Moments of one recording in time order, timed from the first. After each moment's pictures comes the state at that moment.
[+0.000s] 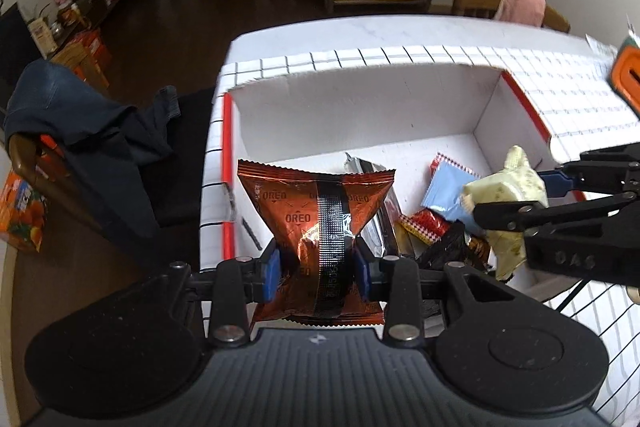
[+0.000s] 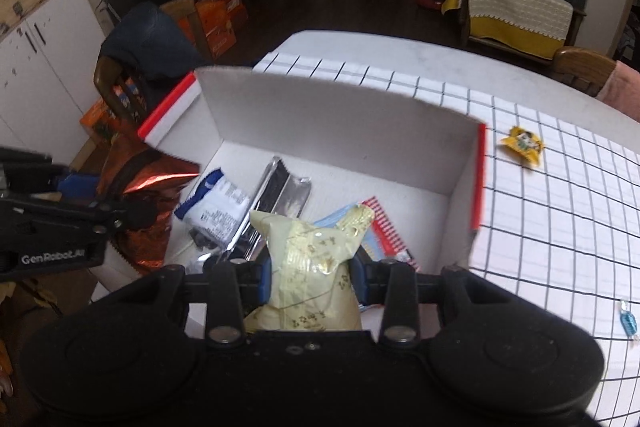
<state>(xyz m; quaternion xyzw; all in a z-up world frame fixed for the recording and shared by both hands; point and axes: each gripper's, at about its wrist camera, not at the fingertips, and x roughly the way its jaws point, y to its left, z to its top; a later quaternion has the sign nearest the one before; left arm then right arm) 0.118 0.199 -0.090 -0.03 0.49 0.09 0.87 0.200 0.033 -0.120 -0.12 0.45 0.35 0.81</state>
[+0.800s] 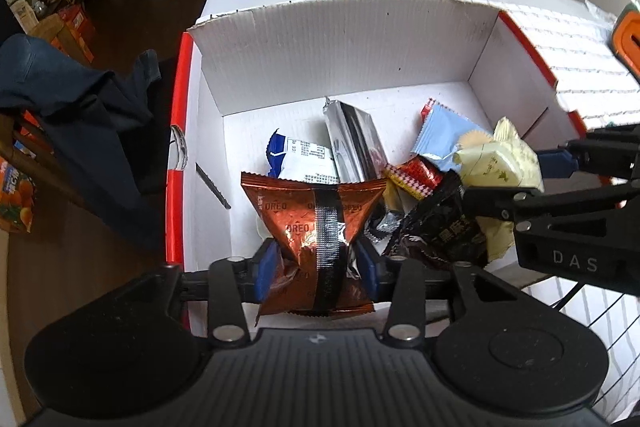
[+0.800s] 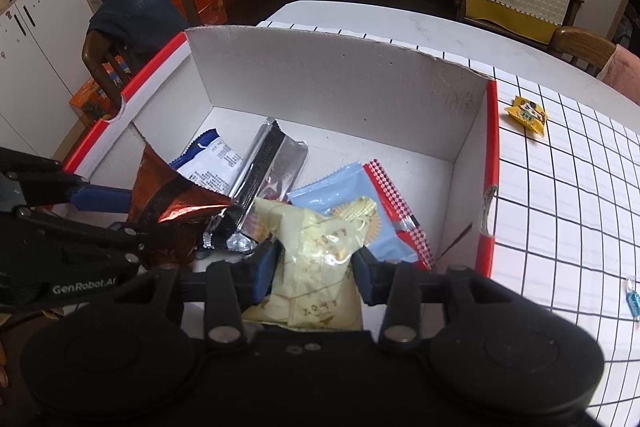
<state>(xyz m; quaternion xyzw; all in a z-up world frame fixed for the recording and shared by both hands) 0.125 0.190 -0.122 -0.04 0.53 0.07 0.84 0.192 0.035 -0.138 -0.13 0.47 0.33 0.80</state>
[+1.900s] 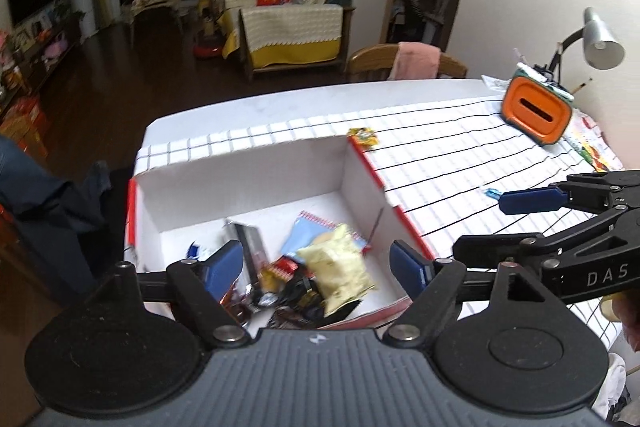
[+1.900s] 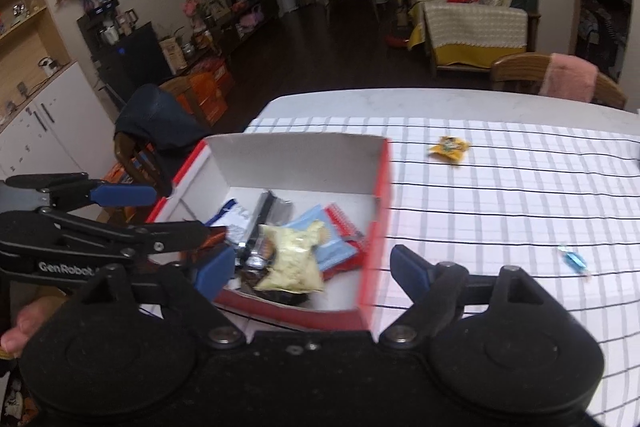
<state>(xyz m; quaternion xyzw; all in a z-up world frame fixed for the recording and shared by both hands) 0.086 0.122 -0.016 -0.03 0.39 -0.02 0.92 0.148 -0.087 -0.042 -0.02 0.40 0.32 0.86</state>
